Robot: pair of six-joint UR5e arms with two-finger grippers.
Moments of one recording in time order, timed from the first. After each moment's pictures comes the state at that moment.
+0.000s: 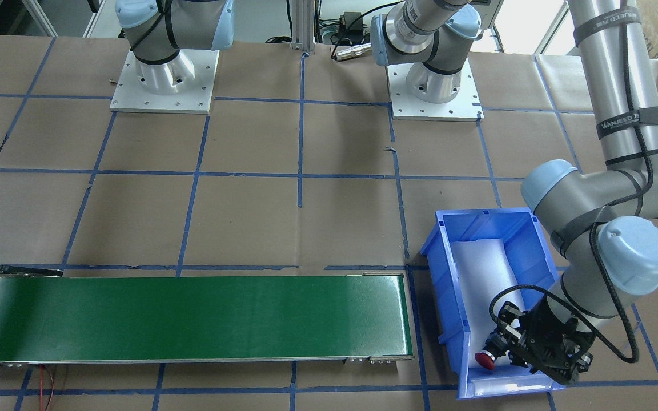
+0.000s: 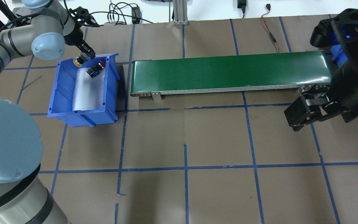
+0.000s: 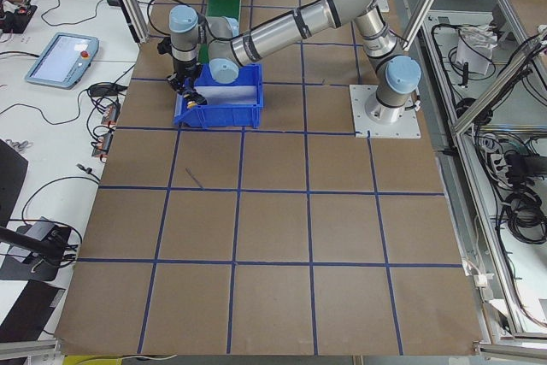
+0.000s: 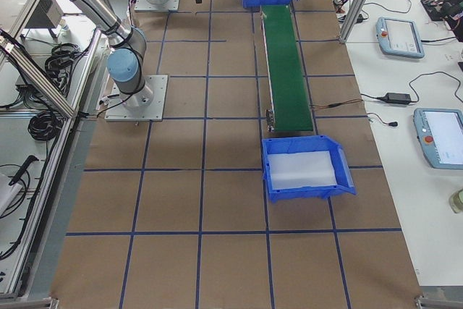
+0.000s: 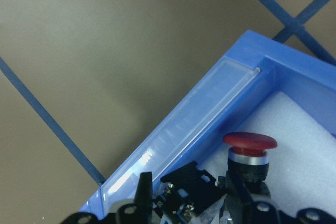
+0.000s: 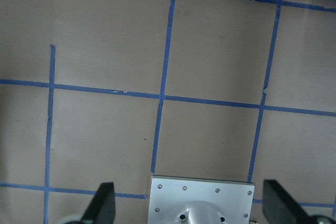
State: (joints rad) left arm -1.39 -2.14 -1.39 -0.98 1.54 0.92; right arm 1.58 -1.96 1.64 -1.27 -1.63 -0.11
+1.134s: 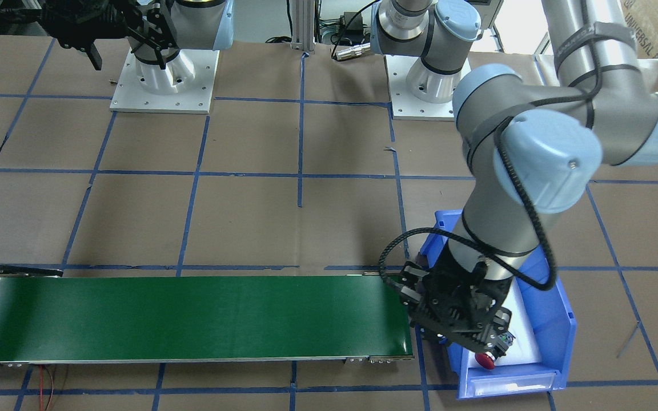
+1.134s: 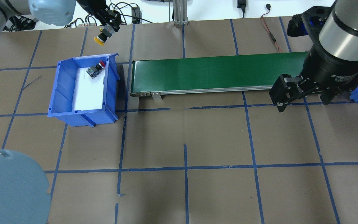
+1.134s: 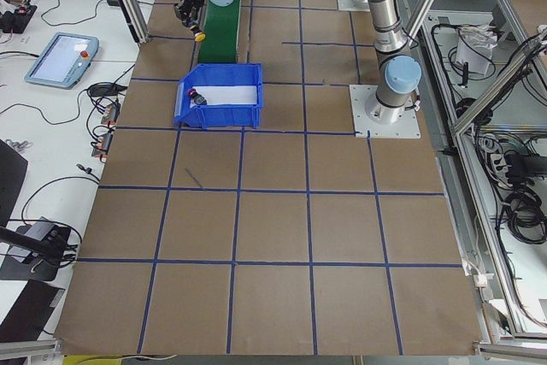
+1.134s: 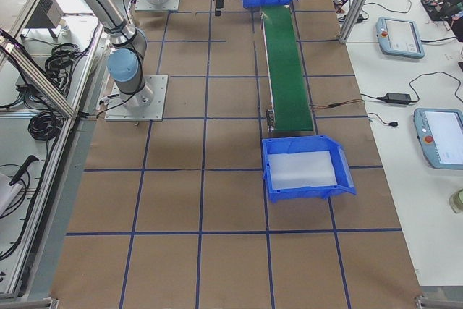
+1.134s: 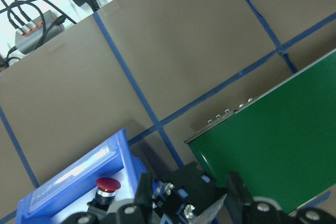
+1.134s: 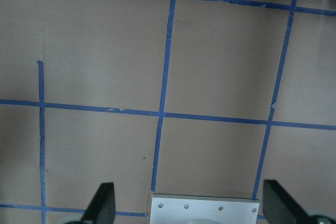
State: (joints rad) left arm -1.65 -2.09 -1.21 -1.18 1.54 0.47; right arm 1.58 -1.78 1.63 -1.35 -1.62 -0.09
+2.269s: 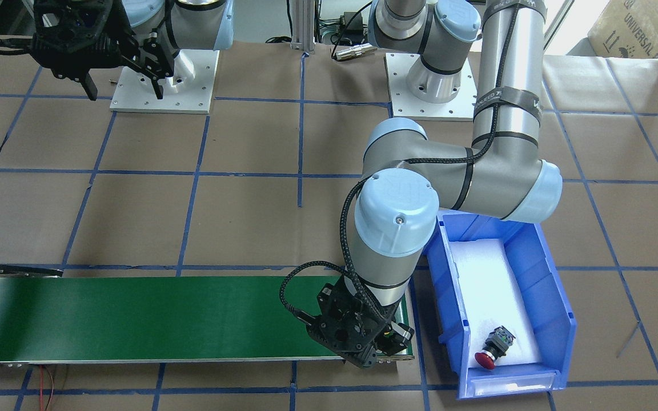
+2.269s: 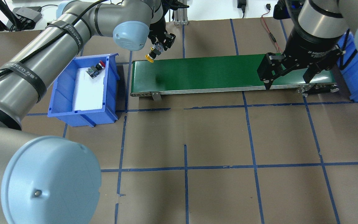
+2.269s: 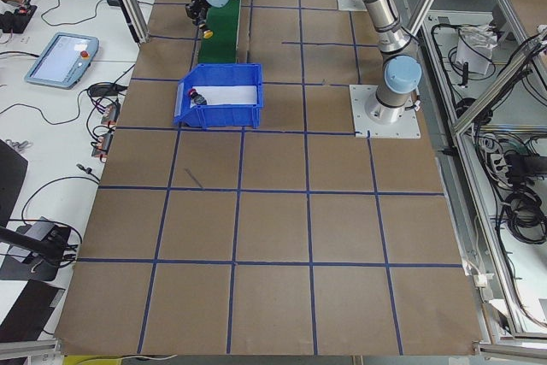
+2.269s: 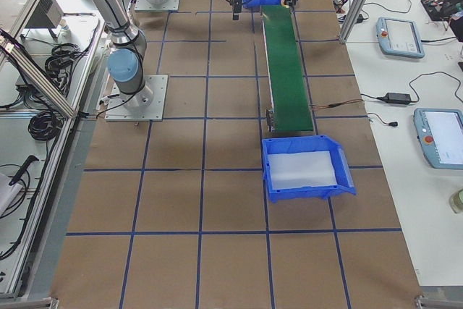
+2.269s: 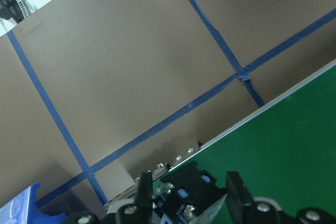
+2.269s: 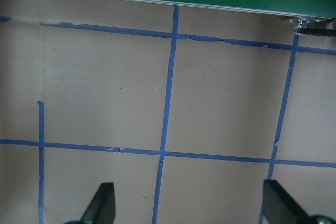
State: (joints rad) left arm -1.81 -2.19 -1.21 -1.10 1.60 0.33; right arm 1.58 -1.66 1.59 -1.47 -1.61 -0.09
